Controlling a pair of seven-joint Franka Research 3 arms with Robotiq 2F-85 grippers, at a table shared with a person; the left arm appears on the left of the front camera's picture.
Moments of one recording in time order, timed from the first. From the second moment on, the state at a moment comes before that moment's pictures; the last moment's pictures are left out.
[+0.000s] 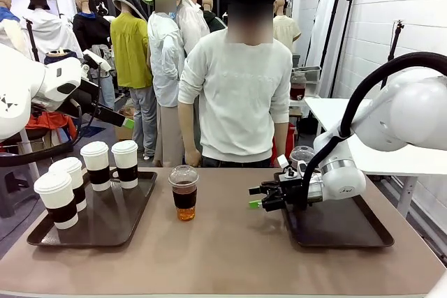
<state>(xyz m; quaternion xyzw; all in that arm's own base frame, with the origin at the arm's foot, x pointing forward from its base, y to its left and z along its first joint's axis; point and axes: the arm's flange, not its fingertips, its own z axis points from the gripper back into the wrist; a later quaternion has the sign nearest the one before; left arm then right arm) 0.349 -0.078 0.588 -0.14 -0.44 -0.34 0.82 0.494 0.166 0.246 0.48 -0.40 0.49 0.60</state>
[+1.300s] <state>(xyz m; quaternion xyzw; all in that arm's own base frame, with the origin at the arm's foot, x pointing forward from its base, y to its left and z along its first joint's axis) 0.349 -0.078 0.588 -0.14 -0.44 -0.34 0.82 0.512 0.281 0.235 0.50 -0.42 0.52 0.55</state>
